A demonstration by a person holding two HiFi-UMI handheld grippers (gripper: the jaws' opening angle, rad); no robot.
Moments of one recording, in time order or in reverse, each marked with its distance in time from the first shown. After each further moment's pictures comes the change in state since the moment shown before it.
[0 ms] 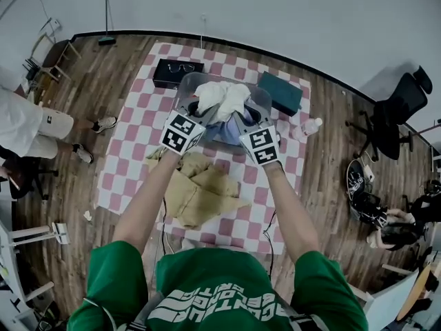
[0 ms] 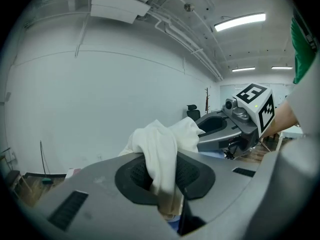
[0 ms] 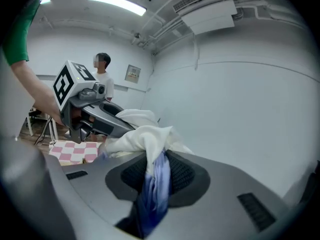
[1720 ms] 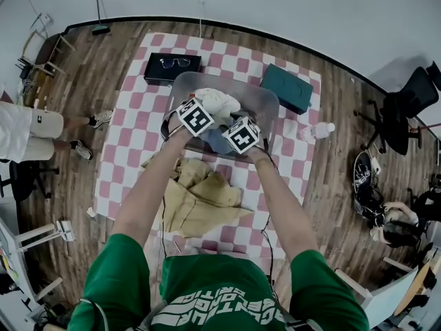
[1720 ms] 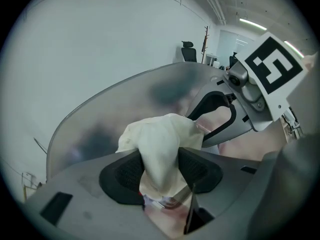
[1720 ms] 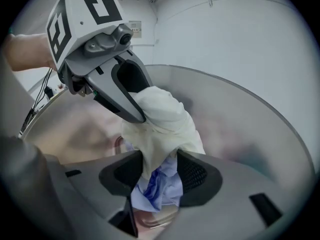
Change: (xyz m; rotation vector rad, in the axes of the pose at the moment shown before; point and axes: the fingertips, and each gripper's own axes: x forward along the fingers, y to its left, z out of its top) left arm 0.105 0.047 -0.173 0.103 0.715 -0.128; right arm 0.128 0.037 -0.180 0.046 0.529 0.269
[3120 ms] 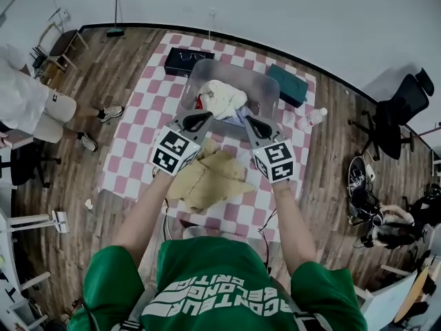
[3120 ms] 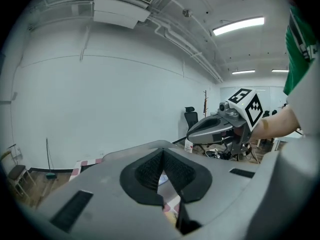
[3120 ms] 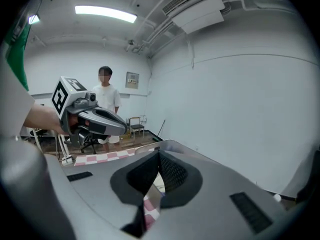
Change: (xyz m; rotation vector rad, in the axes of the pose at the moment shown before) left arm -0.273 -0.138 0.002 -0.128 -0.717 0.133; right arm -0.270 0.110 0.060 0.059 -0.546 -0.171
